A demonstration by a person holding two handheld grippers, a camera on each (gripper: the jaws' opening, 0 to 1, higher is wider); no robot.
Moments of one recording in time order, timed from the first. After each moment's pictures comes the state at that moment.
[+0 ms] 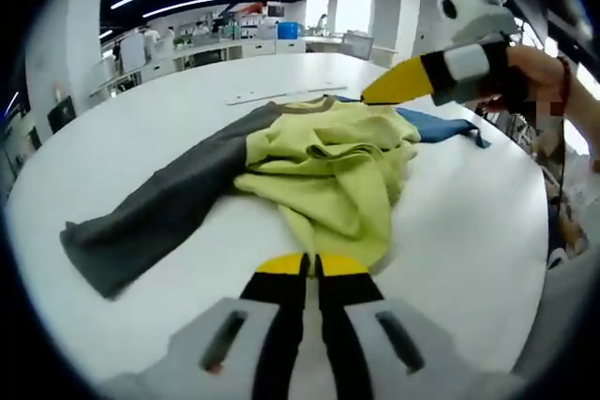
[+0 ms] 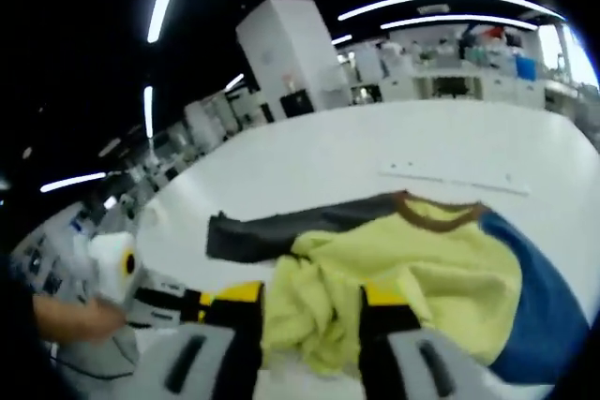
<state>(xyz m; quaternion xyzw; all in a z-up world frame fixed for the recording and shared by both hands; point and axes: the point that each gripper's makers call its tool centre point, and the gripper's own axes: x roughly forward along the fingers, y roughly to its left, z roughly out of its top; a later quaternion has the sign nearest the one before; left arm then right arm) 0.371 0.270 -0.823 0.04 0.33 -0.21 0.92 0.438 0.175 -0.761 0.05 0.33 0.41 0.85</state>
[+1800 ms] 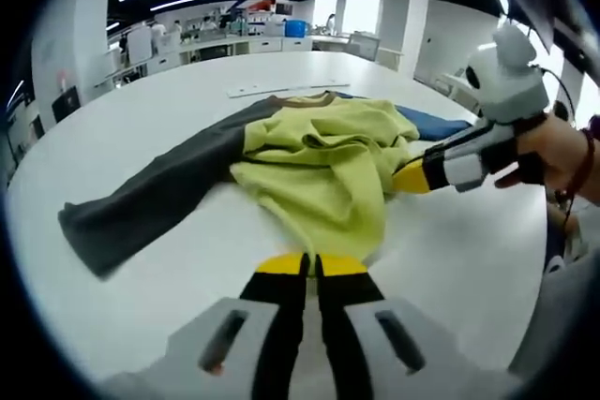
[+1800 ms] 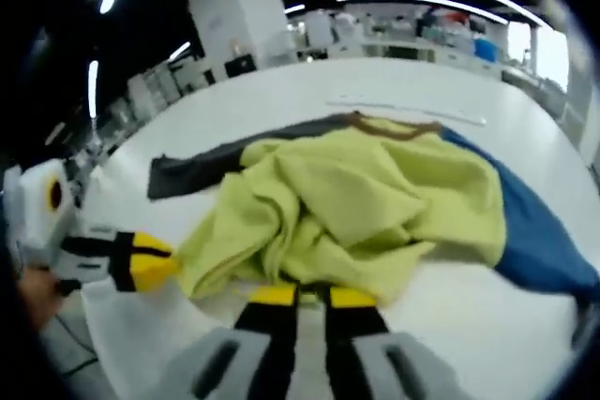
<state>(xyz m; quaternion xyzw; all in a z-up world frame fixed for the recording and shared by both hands) 0.359 0.264 -0.829 0.02 0.33 -0.20 0.92 0.407 0.156 -0.846 -0.05 0.40 0.28 0.87</state>
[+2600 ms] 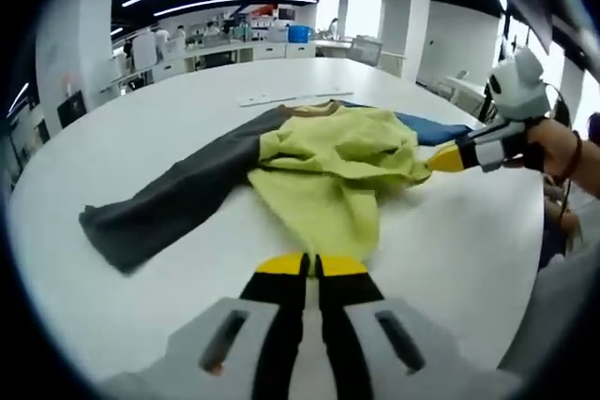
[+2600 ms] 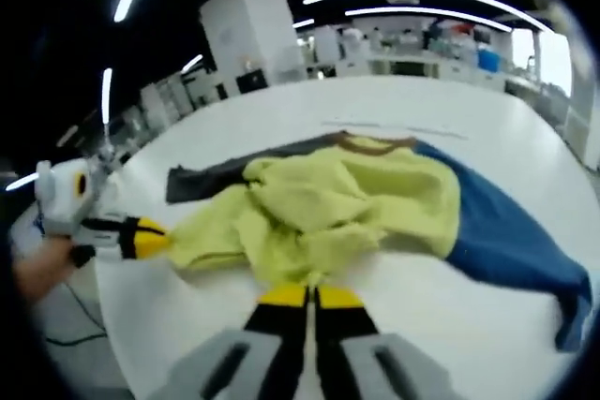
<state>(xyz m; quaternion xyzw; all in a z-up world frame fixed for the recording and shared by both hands) 0.341 0.280 -0.804 0.03 0.32 -0.19 0.93 0.387 0.105 -0.811 -0.01 0.37 0.31 0.88</state>
